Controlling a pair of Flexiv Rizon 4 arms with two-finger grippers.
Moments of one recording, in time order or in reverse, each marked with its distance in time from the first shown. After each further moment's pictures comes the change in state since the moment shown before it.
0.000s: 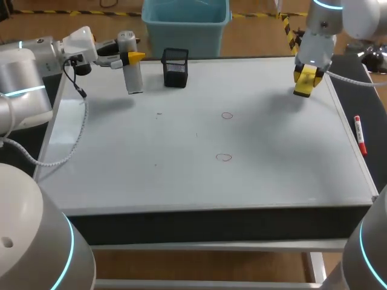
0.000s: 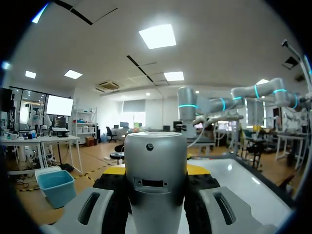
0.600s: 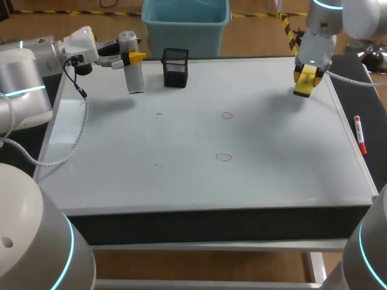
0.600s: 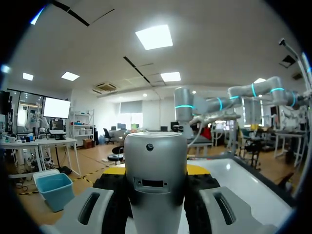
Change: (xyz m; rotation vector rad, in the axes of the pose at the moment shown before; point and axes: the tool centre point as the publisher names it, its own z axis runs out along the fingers) left arm 0.009 -0.004 0.006 0.008 0.031 0.021; right arm 0.000 0.000 0.000 0.001 0.000 0.000
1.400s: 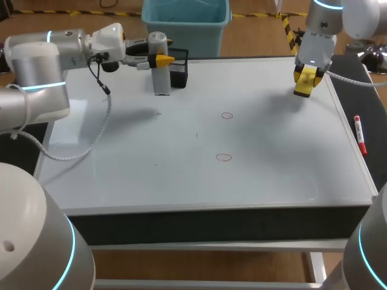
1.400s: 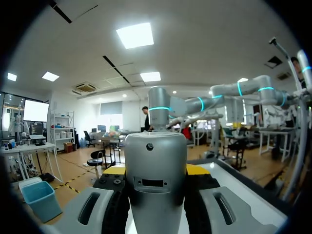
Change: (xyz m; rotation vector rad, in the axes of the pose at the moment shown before) left arm 0.069 -0.019 0.074 0.003 0.183 0.015; right arm 0.000 0.000 0.000 0.000 0.000 0.000
